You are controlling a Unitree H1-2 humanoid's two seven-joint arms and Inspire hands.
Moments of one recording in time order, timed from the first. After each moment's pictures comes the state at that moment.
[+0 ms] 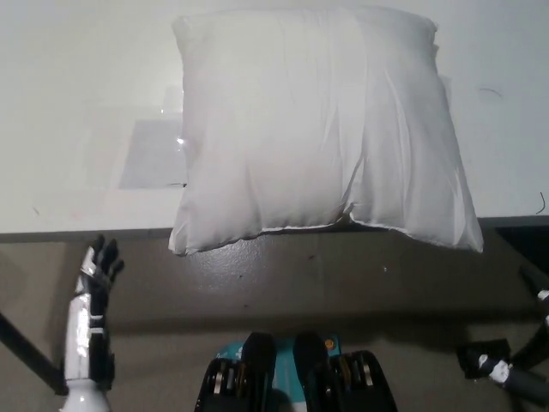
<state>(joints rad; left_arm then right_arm) 0.01 0.01 0.09 -0.06 0.09 -0.41 0.11 0.11 -0.24 -0.06 -0.10 -0.19 -0.34 -0.04</state>
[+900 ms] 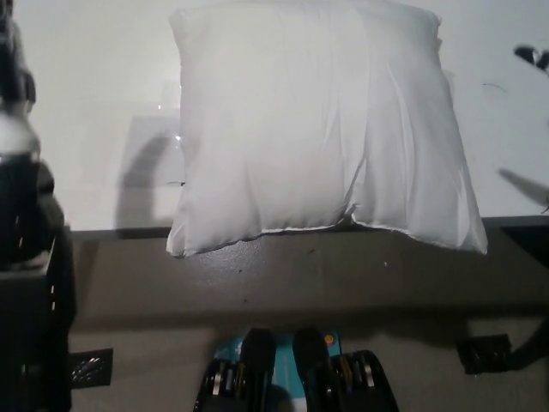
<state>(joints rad) -0.75 0.20 0.22 0.11 0.08 -0.18 0.12 -0.76 -0.46 -0.06 0.07 -0.23 0.10 0.09</state>
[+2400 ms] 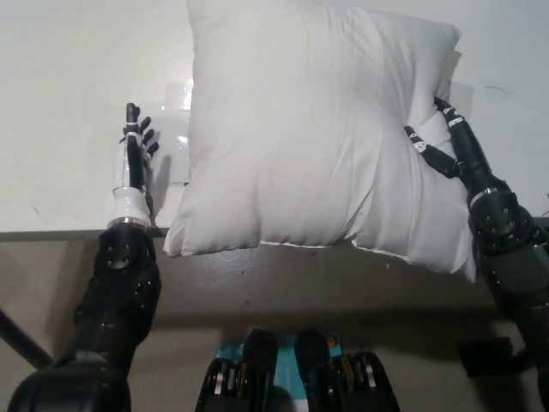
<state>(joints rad) -0.87 0.10 0.20 1.23 -0.04 -0.45 0.14 -0.86 -0.20 0.07 1.08 -0.22 -0.17 -0.10</state>
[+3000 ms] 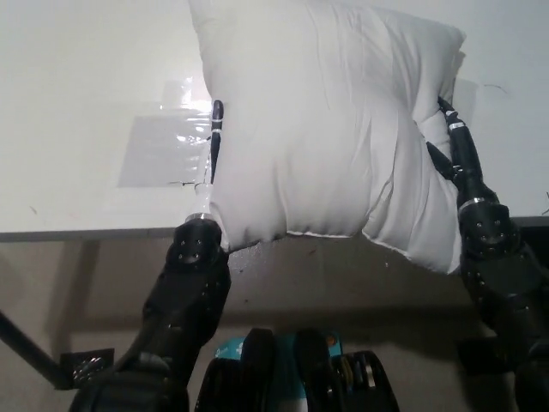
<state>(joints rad) -0.92 -0.05 0.14 1.19 -0.09 -0.37 0.12 -0.88 -0.11 -0.06 1.15 -0.08 -0.27 -0.13</state>
